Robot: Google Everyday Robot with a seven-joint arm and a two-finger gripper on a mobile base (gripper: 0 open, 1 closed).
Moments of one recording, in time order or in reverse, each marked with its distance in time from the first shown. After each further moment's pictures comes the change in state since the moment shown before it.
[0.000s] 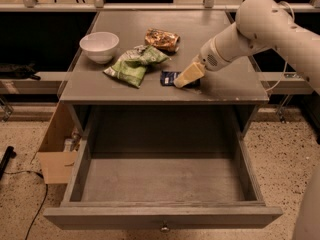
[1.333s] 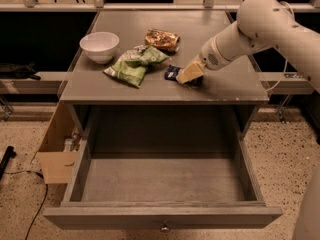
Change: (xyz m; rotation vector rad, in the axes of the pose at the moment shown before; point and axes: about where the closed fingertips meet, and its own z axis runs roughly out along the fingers) arm -0.002 0.000 -0.002 0.000 0.000 0.000
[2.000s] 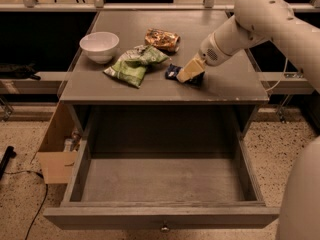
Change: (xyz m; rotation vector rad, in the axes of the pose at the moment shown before) arm -0.002 -0.006 -0.004 -0.015 0.044 0.013
